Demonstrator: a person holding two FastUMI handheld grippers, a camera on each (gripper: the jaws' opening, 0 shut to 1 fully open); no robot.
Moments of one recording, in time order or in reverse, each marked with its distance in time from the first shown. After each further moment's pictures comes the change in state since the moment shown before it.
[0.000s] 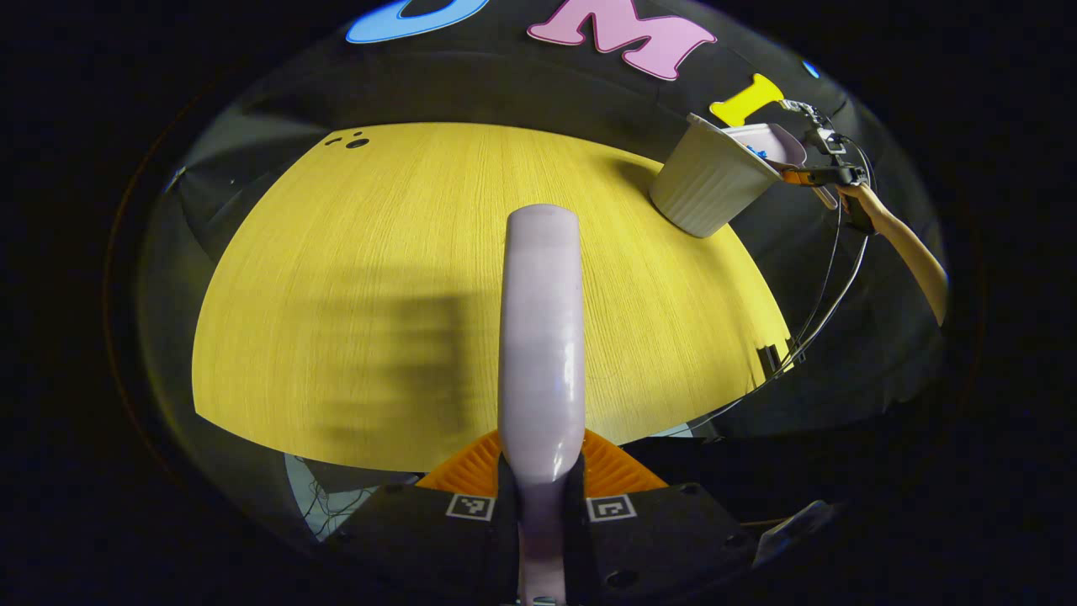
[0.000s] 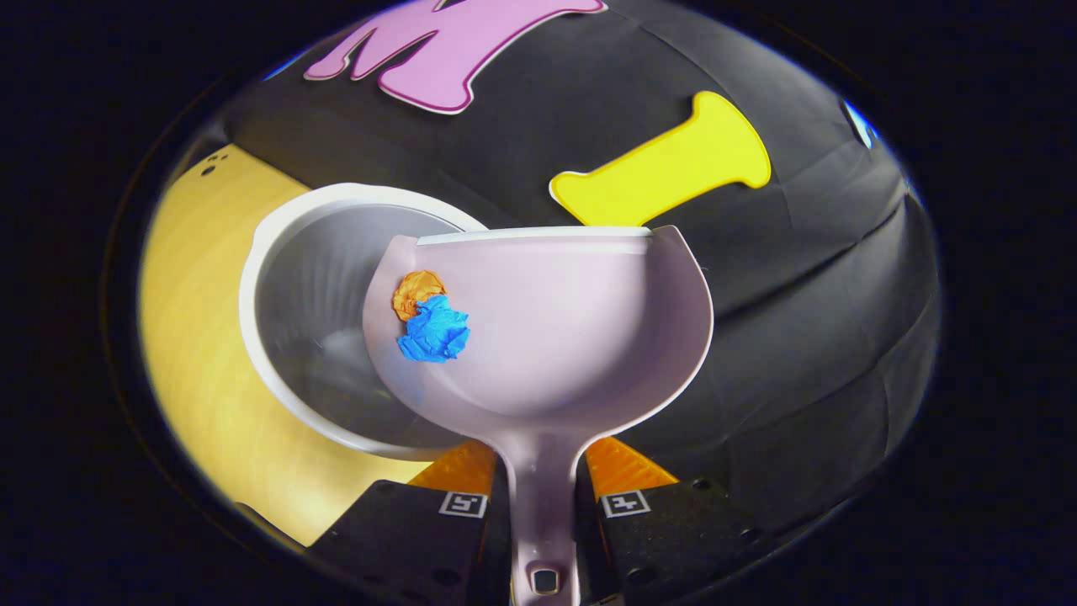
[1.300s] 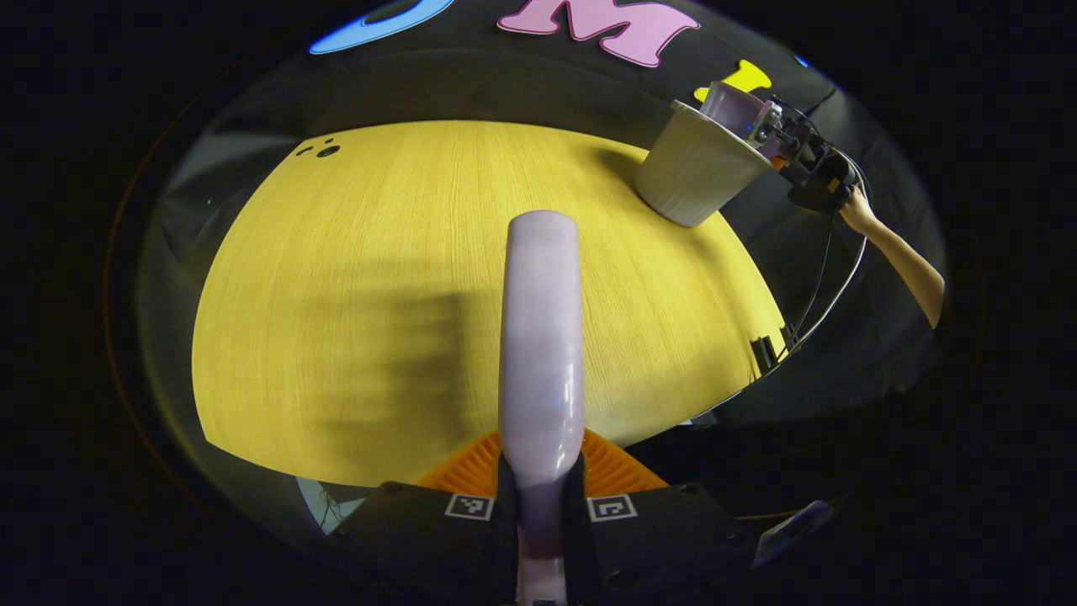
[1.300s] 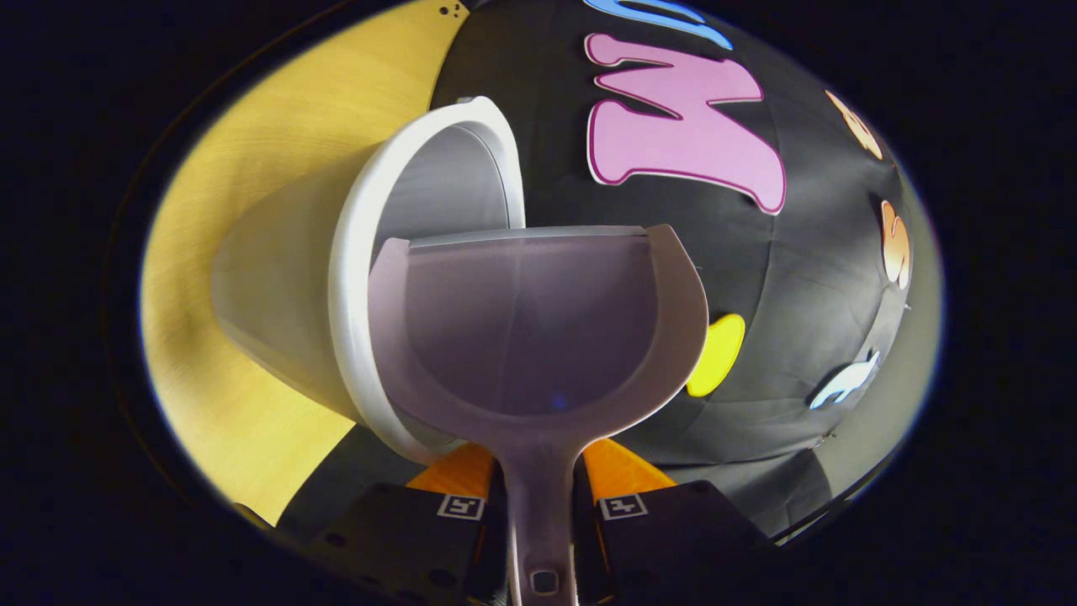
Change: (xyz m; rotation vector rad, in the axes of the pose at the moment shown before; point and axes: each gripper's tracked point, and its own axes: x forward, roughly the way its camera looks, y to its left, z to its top) left arm 0.006 -0.012 0.024 0.061 0.029 -0.010; right arm -0.007 -0.061 0.003 -0.671 -0.244 -0.279
